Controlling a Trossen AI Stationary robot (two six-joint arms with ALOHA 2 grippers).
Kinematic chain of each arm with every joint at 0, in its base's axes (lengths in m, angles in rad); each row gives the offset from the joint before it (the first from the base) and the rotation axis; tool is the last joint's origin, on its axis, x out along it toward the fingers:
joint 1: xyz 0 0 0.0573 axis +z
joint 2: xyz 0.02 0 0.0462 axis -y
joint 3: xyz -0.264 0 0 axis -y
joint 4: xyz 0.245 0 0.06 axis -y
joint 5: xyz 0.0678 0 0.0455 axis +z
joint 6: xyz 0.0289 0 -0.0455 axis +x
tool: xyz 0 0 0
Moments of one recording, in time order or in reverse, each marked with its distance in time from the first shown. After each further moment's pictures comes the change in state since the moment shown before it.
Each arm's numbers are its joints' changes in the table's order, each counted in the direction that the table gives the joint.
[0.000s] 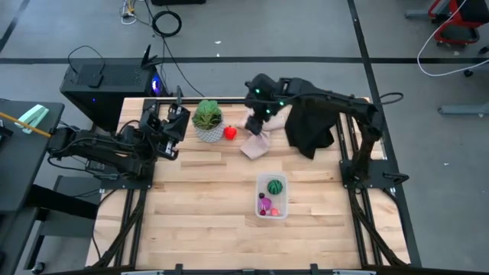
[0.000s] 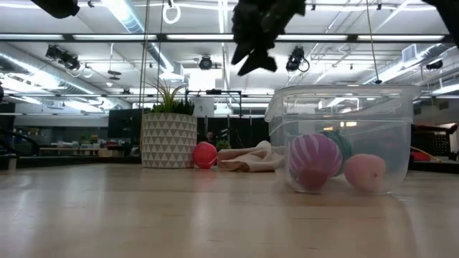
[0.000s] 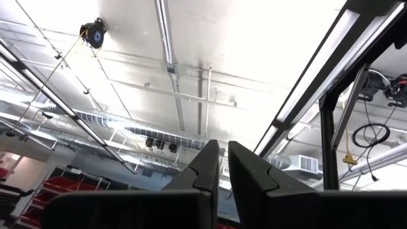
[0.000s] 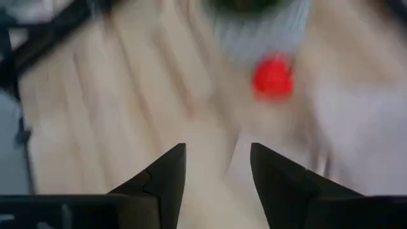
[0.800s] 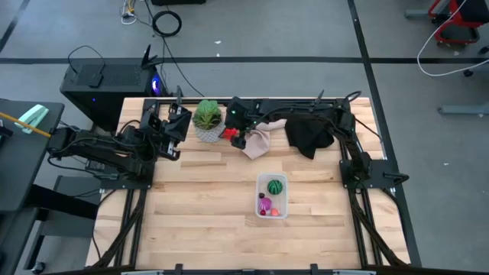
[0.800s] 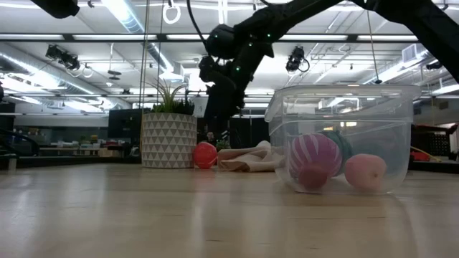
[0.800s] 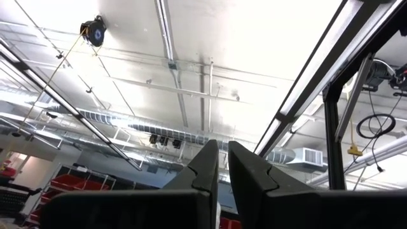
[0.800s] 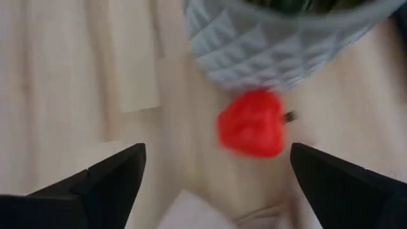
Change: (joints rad) left arm 0.000 0.000 0.000 -0.020 0.000 0.027; right arm 0.030 -0.308 -0.002 0.285 -0.164 -0.325
